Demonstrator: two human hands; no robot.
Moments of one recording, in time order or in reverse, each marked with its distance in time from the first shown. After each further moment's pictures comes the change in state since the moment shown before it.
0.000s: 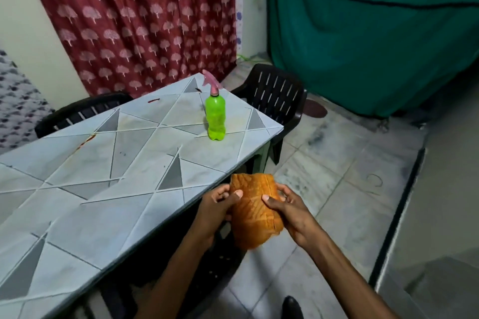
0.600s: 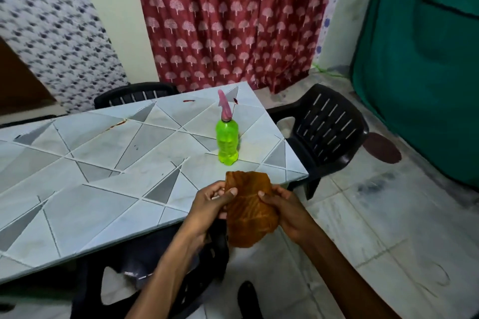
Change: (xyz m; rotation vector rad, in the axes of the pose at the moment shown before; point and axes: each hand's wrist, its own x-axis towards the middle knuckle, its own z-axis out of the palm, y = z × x) left_hand 0.148 0.054 0.091 -0.174 0.366 0.103; right_hand 0.210 -0.122 -0.056 -0.069 -0.384 0.165
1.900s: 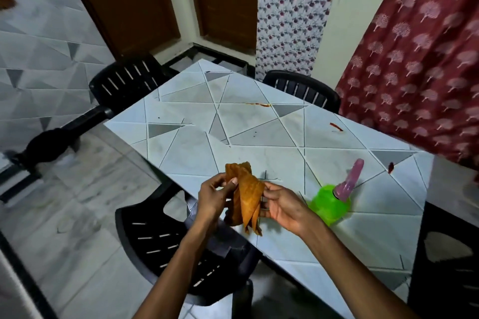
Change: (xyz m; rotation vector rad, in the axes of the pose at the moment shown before) left_hand 0.078 0.006 -0.076 -0.216 1.163 0.100; right_hand 0.211 -0.044 0.170 -0.503 -0.984 0.604
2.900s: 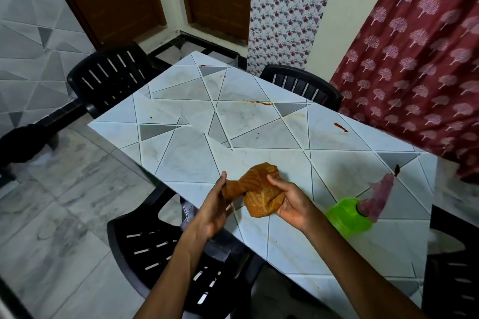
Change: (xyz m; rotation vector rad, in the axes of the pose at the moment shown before) left_hand 0.071 -0.018 -0.036 -0.264 -0.313 -0.494; right_hand 0.058 -0.020 0.008 0.218 0.102 0.017
